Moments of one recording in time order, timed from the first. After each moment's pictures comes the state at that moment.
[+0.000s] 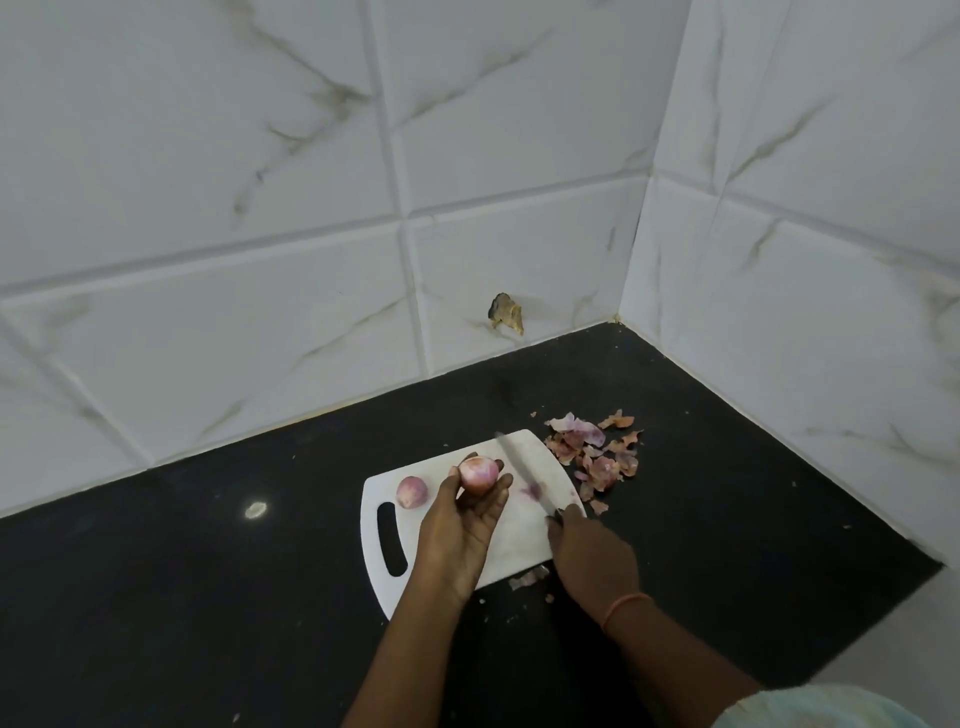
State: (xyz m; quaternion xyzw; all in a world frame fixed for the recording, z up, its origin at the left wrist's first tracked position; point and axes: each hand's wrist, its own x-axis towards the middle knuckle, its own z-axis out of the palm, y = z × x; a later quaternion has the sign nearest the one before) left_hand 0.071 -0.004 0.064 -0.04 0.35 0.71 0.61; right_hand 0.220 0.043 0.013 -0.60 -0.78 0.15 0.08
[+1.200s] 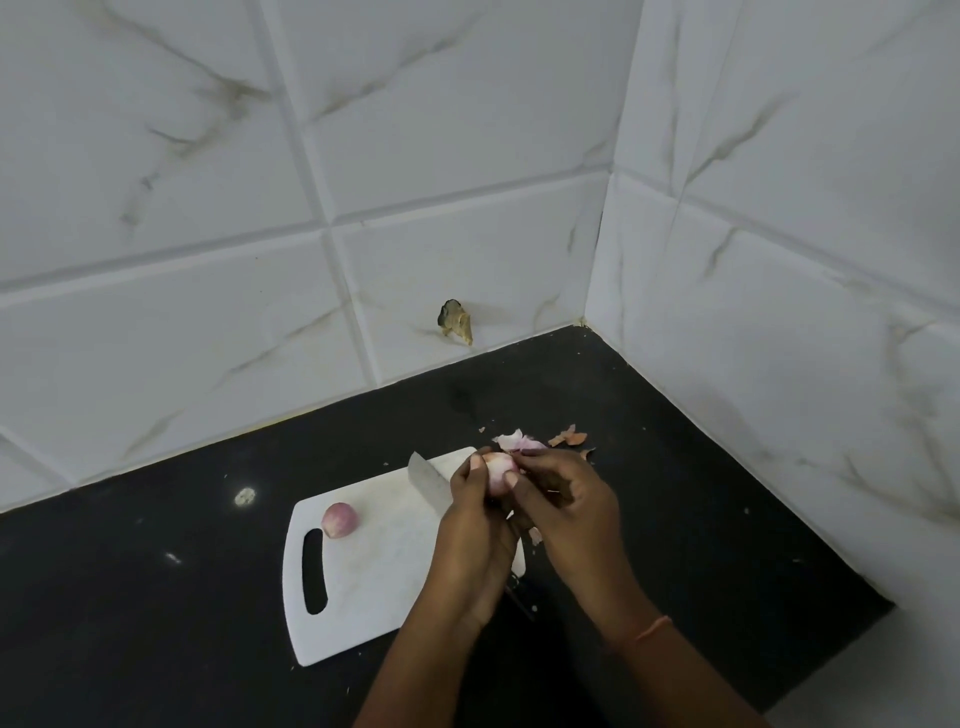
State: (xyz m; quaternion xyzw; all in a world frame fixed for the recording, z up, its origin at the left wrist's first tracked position) left_hand 0.175 0.041 0.133 0.10 0.43 0.69 0.58; right_hand 0.266 0.079 0.111 -0.43 -0.61 0.47 0.48
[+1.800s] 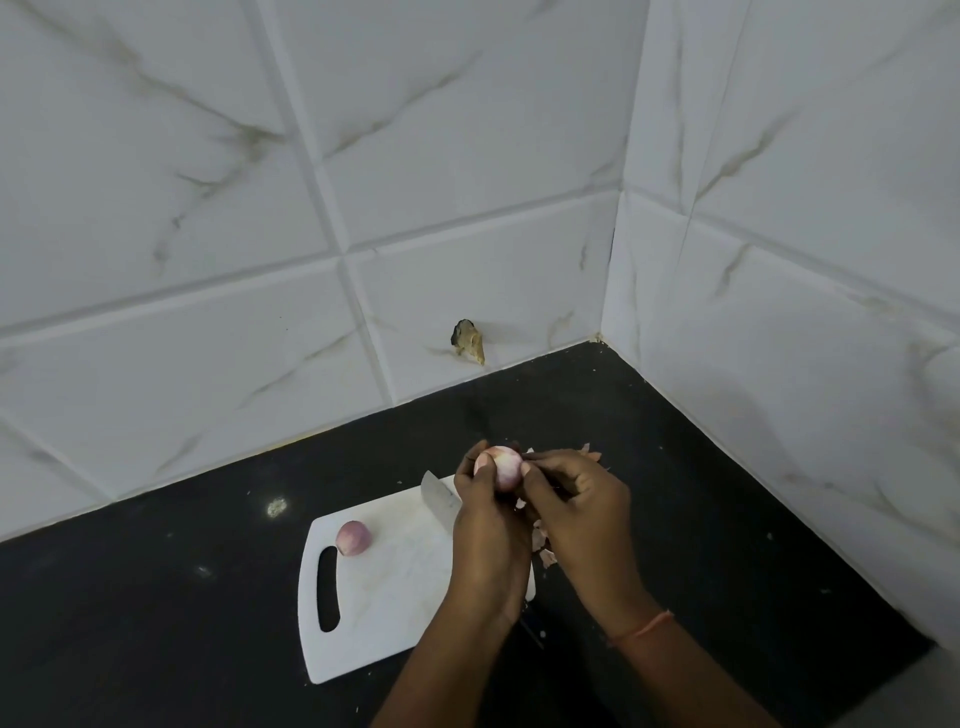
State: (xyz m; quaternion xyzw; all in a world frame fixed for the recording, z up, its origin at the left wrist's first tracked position) left_hand 0.194 0.058 0.161 0.03 0.40 0.75 0.52; right_hand 0.265 0.097 0.129 -0.43 -0.64 0.41 0.49
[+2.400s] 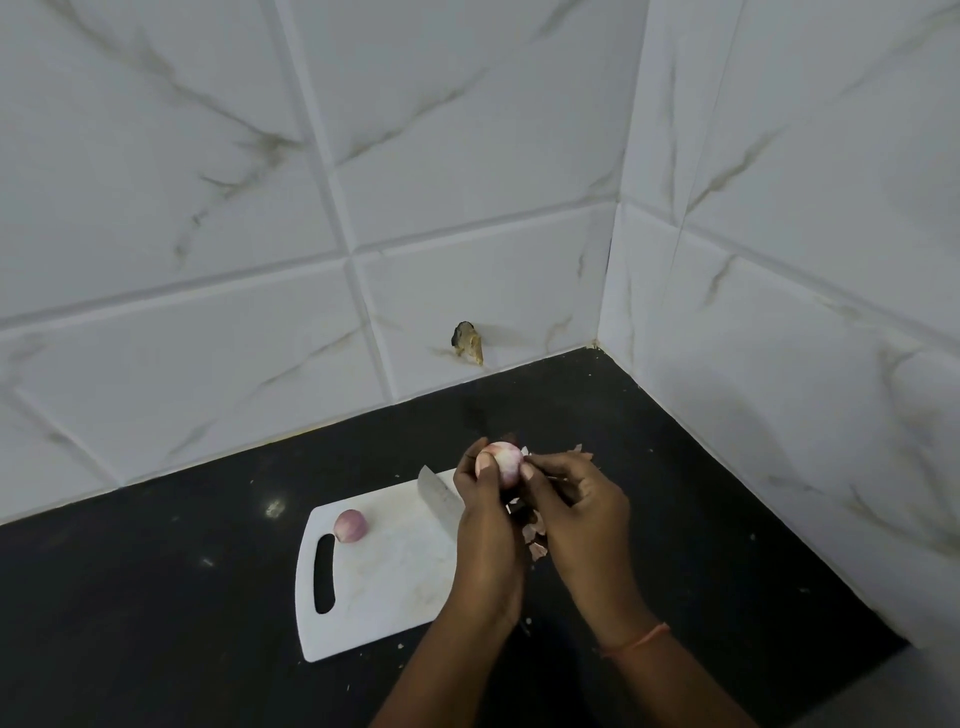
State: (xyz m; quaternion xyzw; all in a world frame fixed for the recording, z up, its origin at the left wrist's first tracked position) left_hand 0.214 0.039 0.168 0.11 0.49 0.72 0.48; right_hand 0.281 0.075 0.140 -0.44 -0.62 0.43 0.49
